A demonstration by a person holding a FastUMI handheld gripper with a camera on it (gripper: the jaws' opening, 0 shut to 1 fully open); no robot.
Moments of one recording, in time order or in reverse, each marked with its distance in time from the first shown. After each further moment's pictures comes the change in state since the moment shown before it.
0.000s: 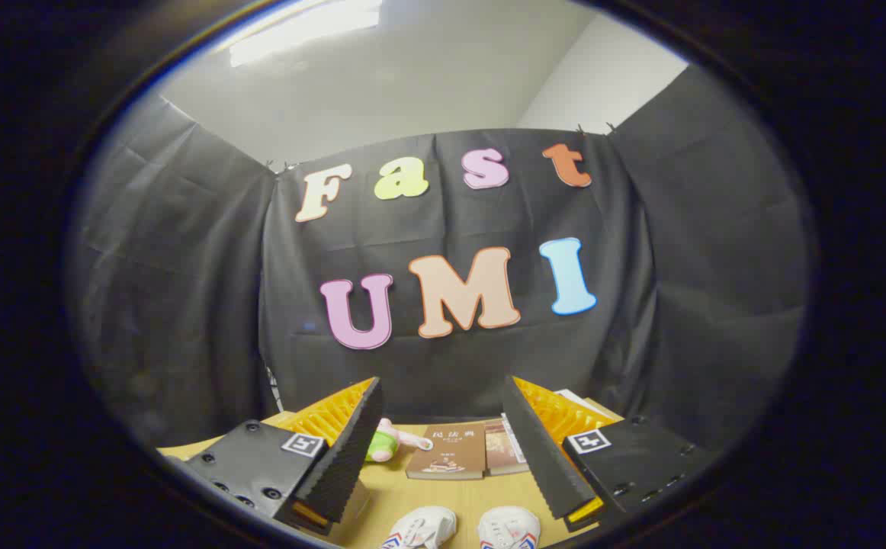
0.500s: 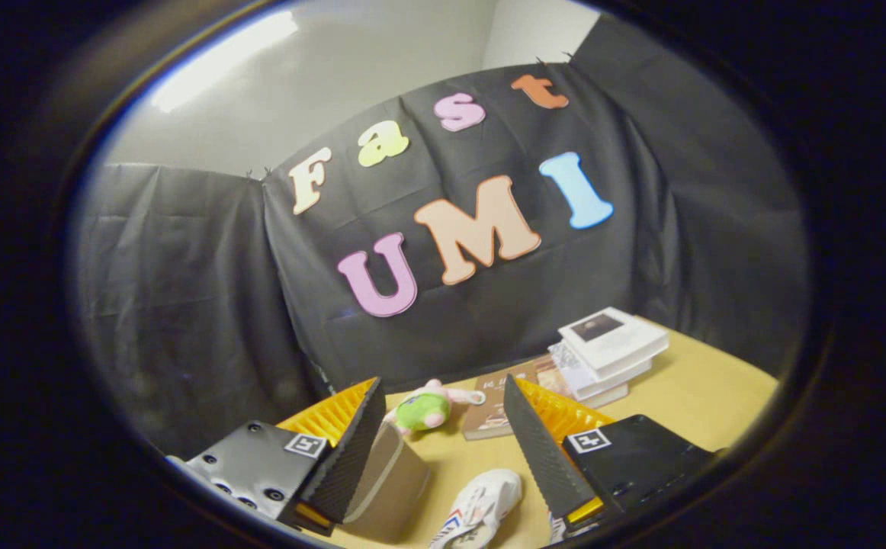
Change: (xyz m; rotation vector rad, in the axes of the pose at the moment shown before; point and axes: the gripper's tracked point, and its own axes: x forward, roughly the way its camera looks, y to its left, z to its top) arm 0.001 0.026 -0.096 0.324 0.249 0.138
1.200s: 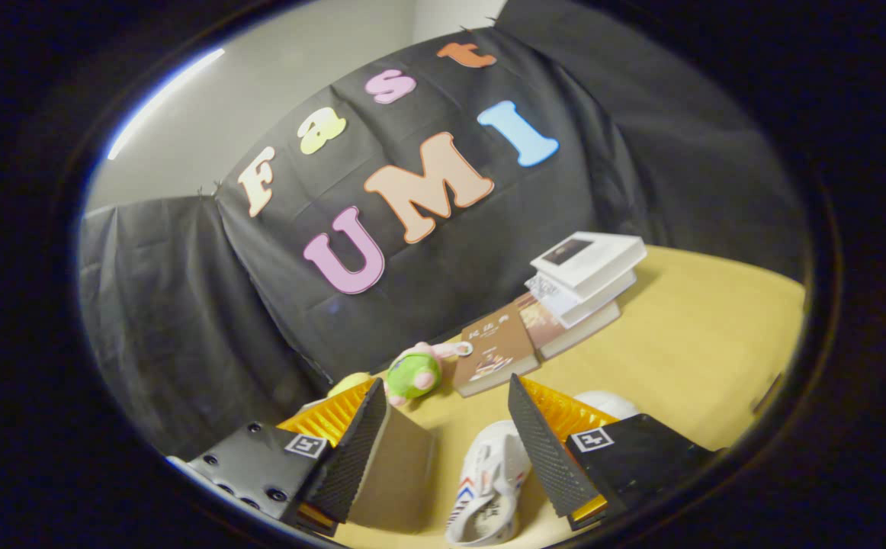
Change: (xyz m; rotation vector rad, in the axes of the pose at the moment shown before) arm -0.010 -0.055 -0.052 0.041 0.051 -0.139
